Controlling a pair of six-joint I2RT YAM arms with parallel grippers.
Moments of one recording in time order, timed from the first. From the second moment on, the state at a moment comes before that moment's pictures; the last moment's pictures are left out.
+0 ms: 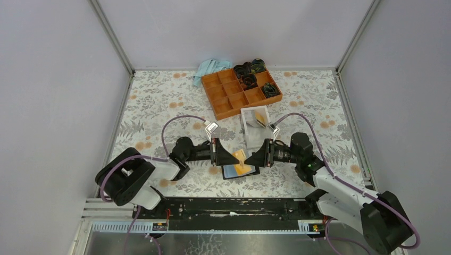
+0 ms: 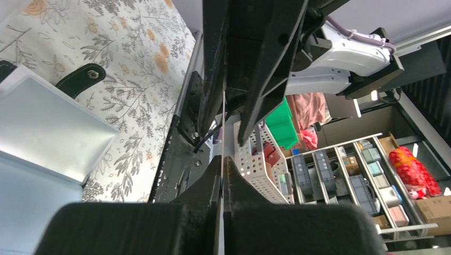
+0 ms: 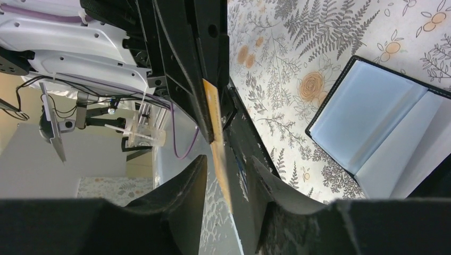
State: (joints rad) left arm -0.66 1.45 0.30 1.21 0.80 -1.13; right arm 0.54 0.96 0.31 0.41 -0.81 0.87
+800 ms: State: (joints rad) left arm -0.65 1.51 0.26 1.33 0.80 -1.17; right arm 0.54 1.03 0.28 0.56 -0.85 0.94
